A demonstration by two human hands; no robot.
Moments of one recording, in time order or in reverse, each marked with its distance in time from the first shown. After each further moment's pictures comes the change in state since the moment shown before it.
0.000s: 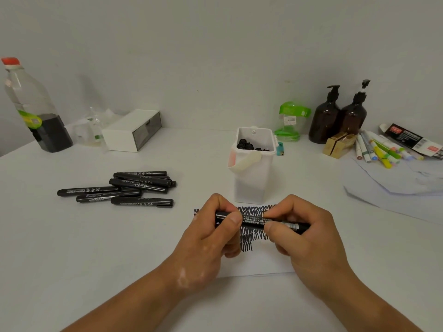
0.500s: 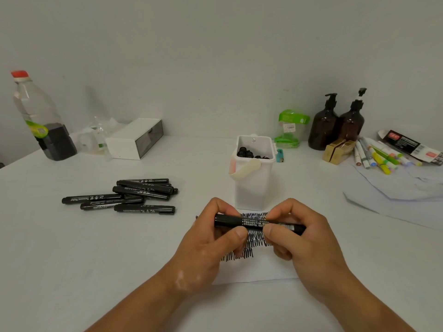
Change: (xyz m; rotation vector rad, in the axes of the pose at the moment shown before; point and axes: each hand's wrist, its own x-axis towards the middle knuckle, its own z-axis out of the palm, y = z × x) left_hand 0.004 -0.003 -0.007 -0.014 -0.047 0.019; right_hand 0.004 0.000 -0.003 0.199 -0.055 0.108
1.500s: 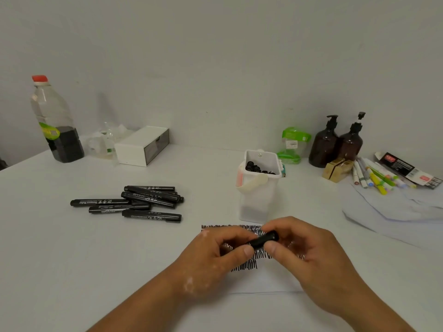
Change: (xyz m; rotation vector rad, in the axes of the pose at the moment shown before) left_hand -0.001 0.007 -0.014 0.415 -0.127 -0.032; right_hand -0.006 -0.017 -0.013 -0.583 -0.154 -0.226
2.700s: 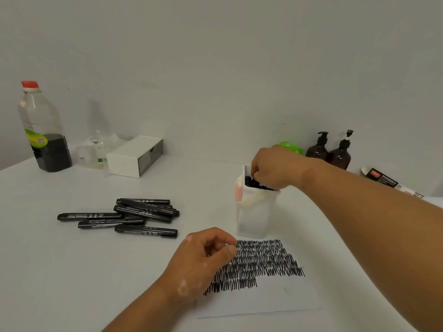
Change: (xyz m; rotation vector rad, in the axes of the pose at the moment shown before) left_hand 0.007 -0.018 -0.020 -0.015 0.261 -0.098; right_hand 0.199 -0.048 -0.020 -1.106 -0.372 0.192
